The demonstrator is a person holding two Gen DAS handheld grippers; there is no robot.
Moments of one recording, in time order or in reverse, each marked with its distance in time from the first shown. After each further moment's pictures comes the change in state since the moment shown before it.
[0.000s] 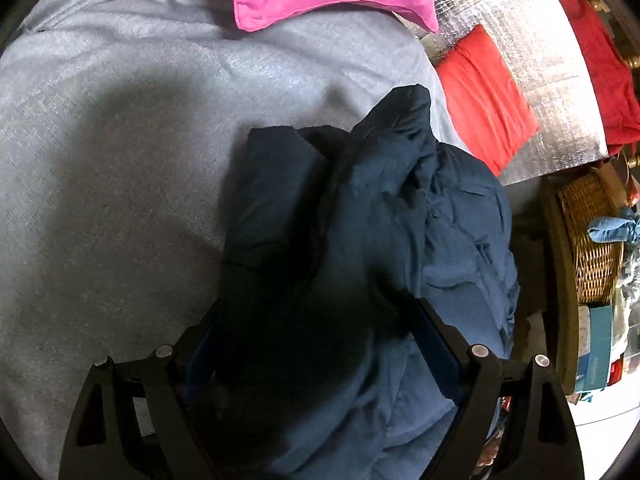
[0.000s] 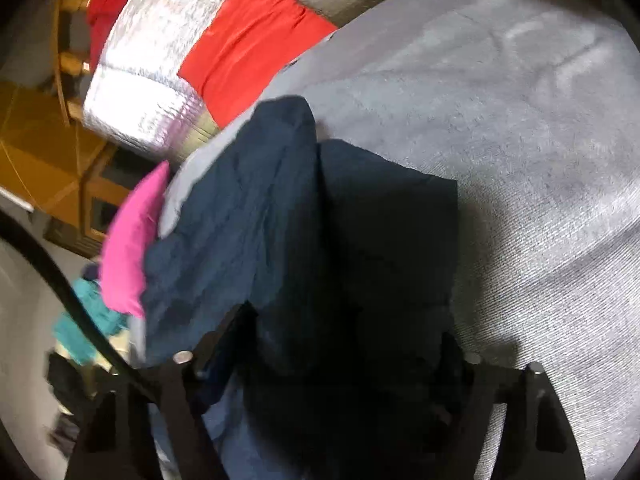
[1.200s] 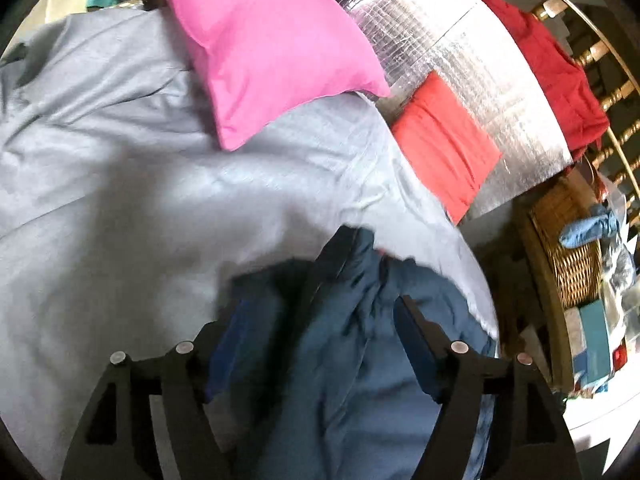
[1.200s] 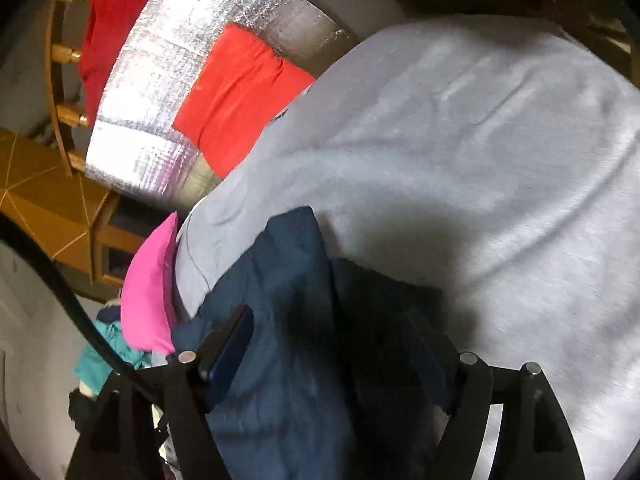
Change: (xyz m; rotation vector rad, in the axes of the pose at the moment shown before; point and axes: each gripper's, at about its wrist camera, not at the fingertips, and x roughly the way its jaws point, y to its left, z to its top) left arm -0.073 -0.023 0.005 0.110 -0.216 -0.038; right arm -0.067 -0.018 0.029 0.131 -0.077 0.020
